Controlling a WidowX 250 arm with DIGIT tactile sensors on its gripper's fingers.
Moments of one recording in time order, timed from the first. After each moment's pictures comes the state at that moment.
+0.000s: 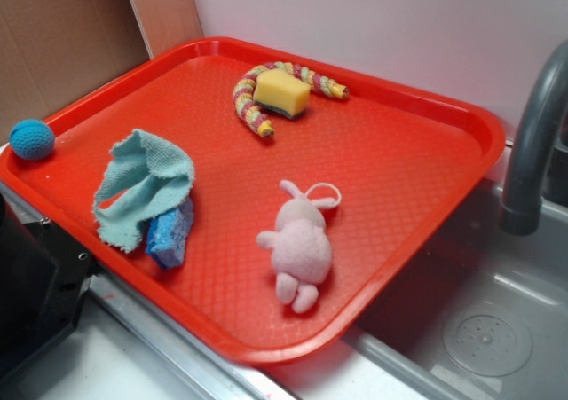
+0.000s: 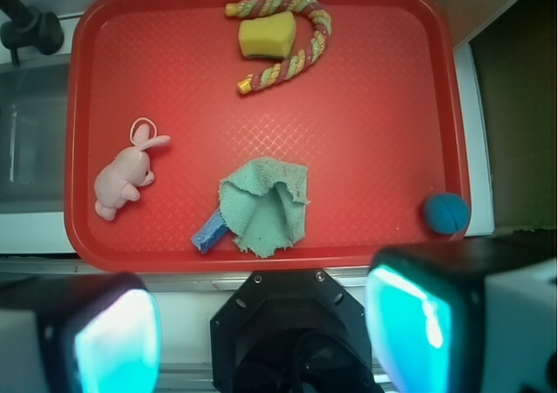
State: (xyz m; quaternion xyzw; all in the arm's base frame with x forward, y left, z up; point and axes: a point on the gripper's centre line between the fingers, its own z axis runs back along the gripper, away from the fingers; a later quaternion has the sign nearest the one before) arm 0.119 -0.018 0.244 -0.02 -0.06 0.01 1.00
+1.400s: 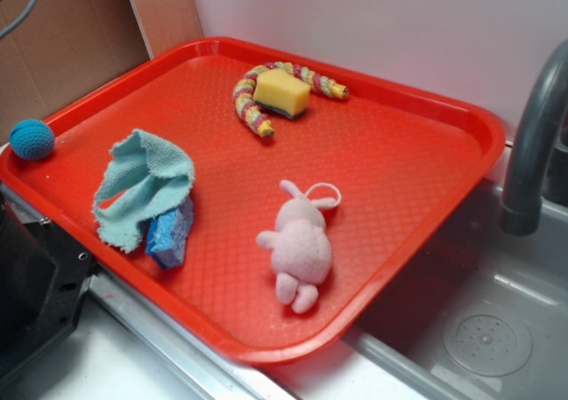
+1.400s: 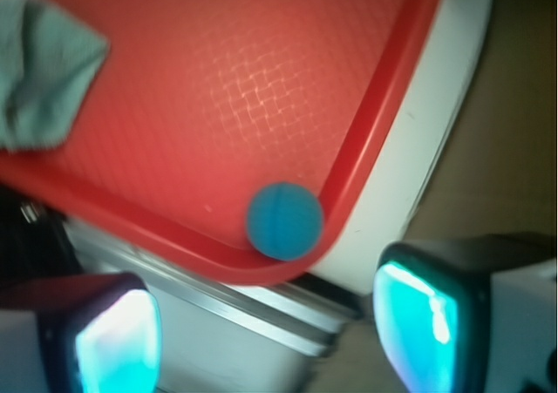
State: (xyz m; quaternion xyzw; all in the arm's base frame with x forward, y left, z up) arm 0.116 0.161 0.121 0.03 0.02 -0.26 0.96
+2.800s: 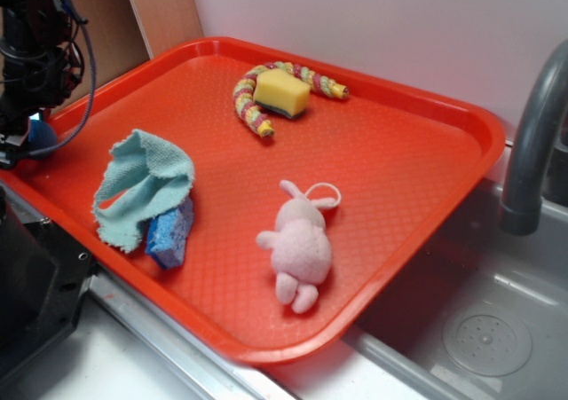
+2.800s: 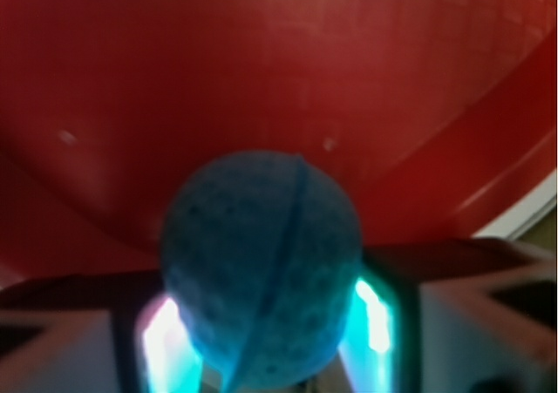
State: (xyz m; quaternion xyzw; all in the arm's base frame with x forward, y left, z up) arm 0.119 0.170 0.033 0.12 0.20 -0.38 0.90
